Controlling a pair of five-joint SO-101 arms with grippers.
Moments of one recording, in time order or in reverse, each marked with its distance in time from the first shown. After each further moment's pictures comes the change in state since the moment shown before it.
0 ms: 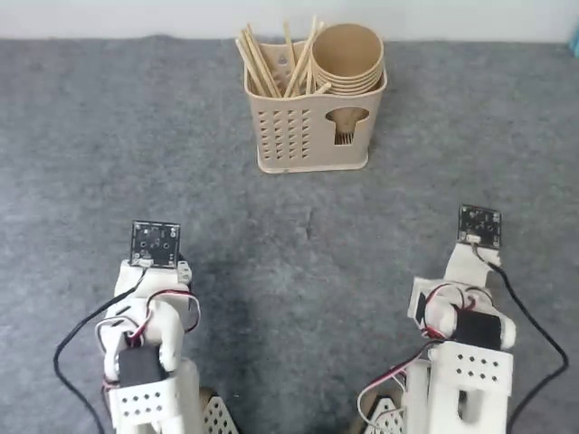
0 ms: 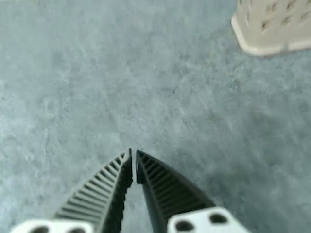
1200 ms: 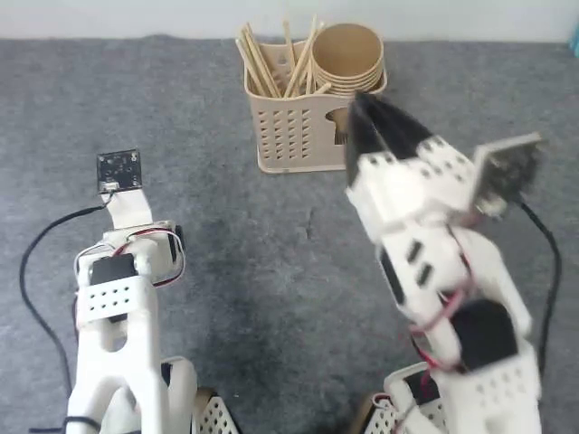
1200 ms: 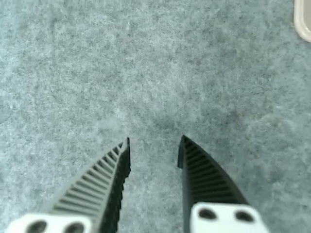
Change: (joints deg) left arm -3.9 62.9 -31.6 -11.4 10.7; right arm -29.5 8.3 -45.2 -28.7 -9.8
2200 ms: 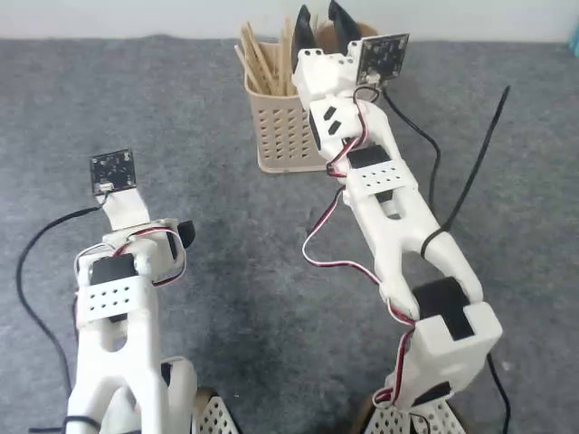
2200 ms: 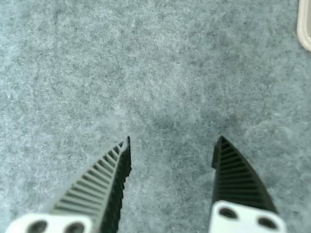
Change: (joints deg) left arm 0.0 0.1 0.0 0.0 4.4; right arm 0.9 74.6 -22.6 -60.7 0.4
